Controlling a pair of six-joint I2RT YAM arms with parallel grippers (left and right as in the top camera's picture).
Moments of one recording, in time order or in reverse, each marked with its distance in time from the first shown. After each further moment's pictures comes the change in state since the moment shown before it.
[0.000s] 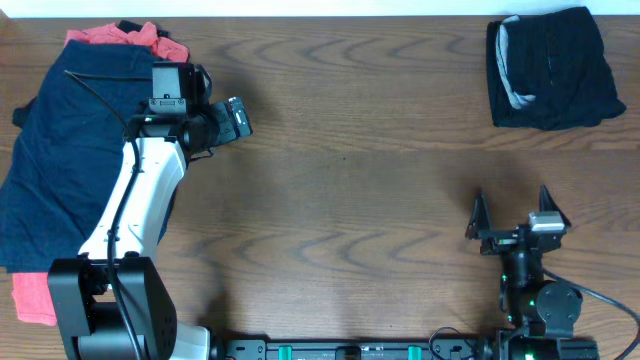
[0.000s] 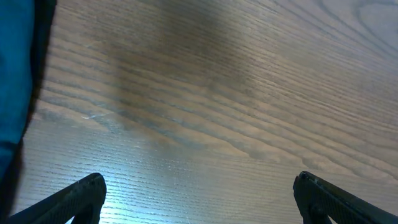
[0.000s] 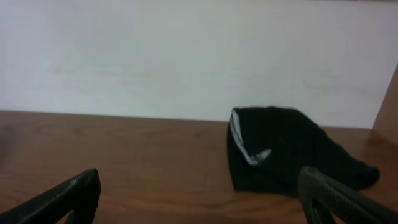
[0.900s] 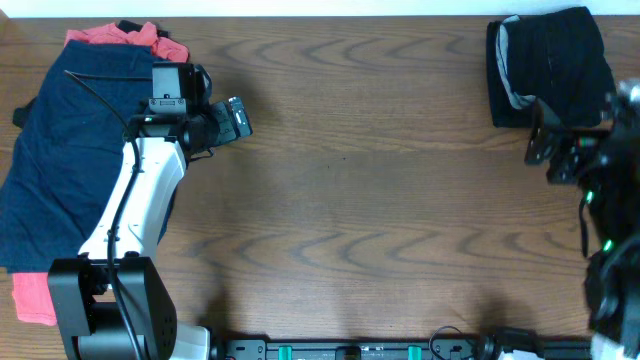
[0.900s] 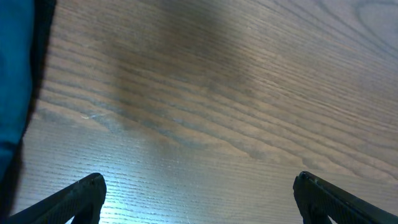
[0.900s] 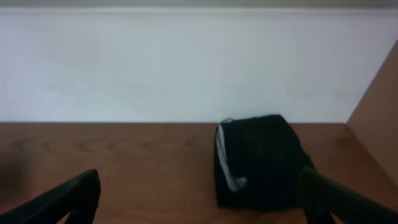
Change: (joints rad) left arm 0.000 0.000 0.000 0.000 0.000 0.000; right arm -0.078 0.712 1.067 -0.620 -0.032 -0.006
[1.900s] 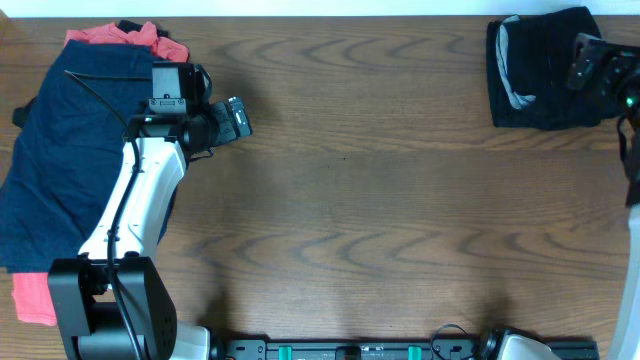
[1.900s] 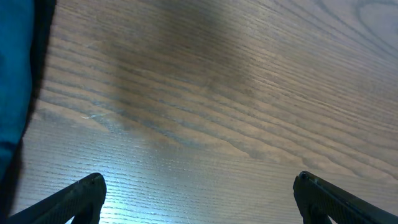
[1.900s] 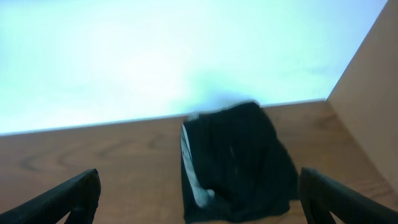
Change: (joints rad) left arm 0.000 0.000 0.000 0.000 0.000 0.000; right arm -0.166 0.484 0.375 -0.043 -0.052 -0.003
